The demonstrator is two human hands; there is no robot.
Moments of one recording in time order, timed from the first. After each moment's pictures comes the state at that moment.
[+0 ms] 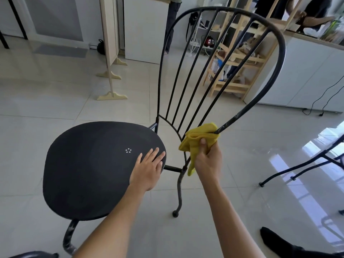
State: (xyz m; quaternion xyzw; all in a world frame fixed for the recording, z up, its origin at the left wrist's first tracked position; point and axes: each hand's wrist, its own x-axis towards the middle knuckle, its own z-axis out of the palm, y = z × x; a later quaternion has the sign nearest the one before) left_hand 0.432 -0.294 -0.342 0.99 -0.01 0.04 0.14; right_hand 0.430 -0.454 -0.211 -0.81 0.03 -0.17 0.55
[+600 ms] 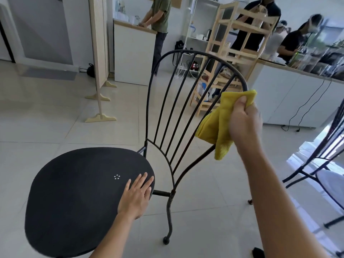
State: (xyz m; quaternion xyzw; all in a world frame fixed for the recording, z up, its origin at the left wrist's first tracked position) left_hand 0.432 -0.295 -0.340 0.98 0.00 0.06 0.17; right_hand 0.458 -0.495 -0.022 -0.82 0.05 -0.28 0.49
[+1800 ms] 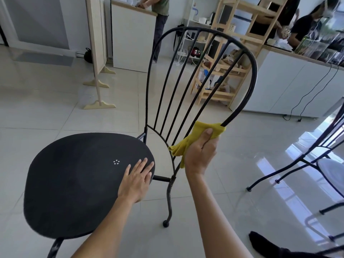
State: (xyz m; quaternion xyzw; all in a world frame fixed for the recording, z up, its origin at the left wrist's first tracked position) left_hand 0.434 -0.295 -0.336 0.99 0.00 0.04 0.16; right_hand 0.452 -0.434 -0.166 -0.70 0.06 -0.39 0.60
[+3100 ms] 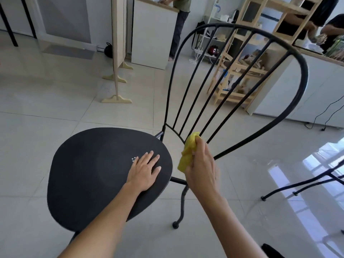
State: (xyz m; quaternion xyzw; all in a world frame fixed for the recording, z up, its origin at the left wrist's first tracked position) left_hand 0.451 -0.254 -0.334 0.98 0.02 0.01 0.20; right_hand 0.418 -0.419 -0.188 -0.94 -0.15 -0.19 0.25
